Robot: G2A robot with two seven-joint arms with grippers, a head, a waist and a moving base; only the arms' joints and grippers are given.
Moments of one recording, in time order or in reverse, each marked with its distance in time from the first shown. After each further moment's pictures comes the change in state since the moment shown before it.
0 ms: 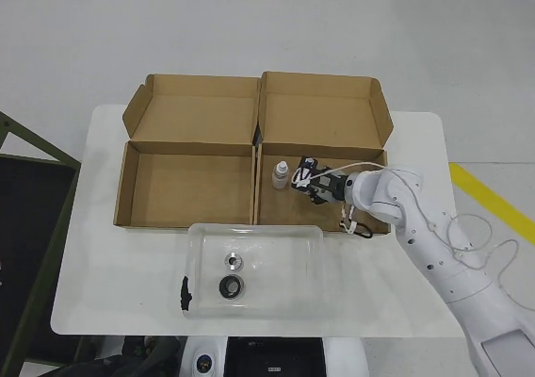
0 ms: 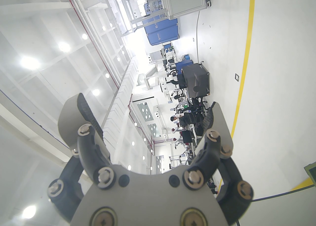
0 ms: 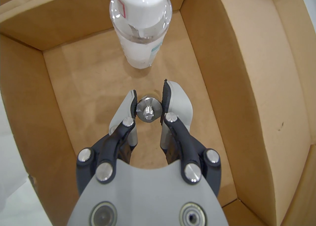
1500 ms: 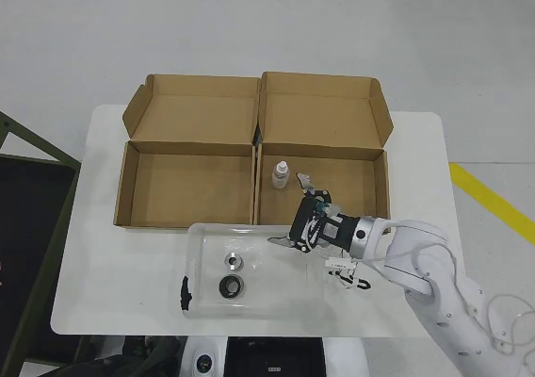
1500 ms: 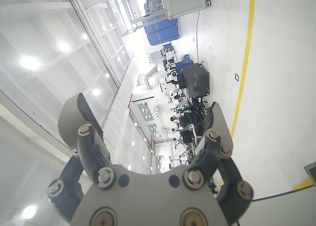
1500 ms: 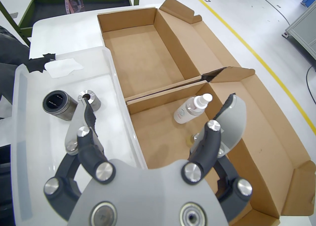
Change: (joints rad) left arm 0.000 0.000 0.000 0.000 0.000 0.000 0.000; right arm -0.419 0.060 0.184 -0.615 0.013 0.060 -0.140
